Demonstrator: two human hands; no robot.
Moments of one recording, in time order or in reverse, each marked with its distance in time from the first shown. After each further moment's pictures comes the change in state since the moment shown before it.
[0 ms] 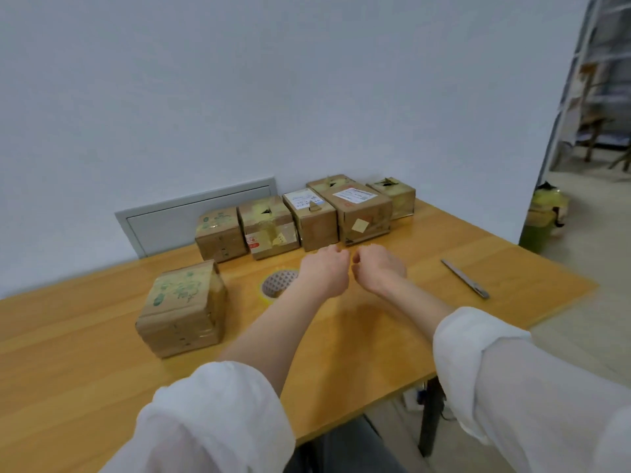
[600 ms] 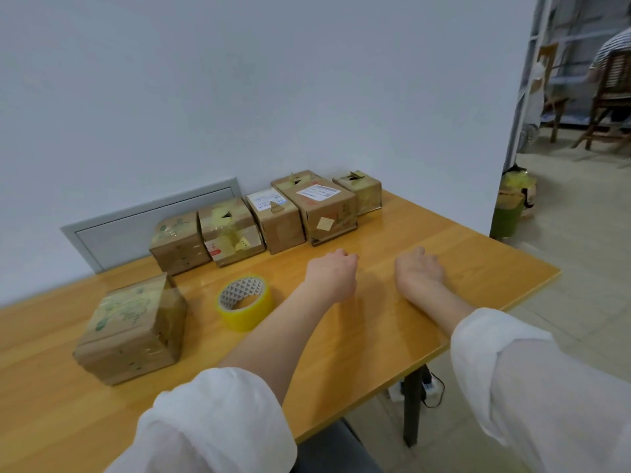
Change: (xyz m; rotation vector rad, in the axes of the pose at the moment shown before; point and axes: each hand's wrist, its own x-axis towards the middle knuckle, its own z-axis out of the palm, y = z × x) left_hand 0.028 0.067 0.007 0.015 -0.055 0.142; right_hand 0.006 0.115 -0.003 -0.191 -0.119 0.372
